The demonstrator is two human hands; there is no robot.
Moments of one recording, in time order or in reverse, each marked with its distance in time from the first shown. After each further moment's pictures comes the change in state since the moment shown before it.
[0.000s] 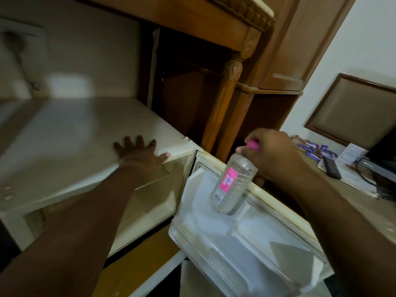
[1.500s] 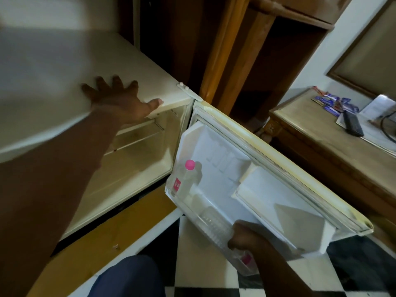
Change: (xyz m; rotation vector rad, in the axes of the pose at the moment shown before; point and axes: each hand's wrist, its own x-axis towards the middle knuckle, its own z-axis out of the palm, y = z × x) left_hand 0.017 0.005 0.003 0.043 0.053 -0.064; right_hand -0.164 0.193 0.295 -0.041 -0.939 0.606
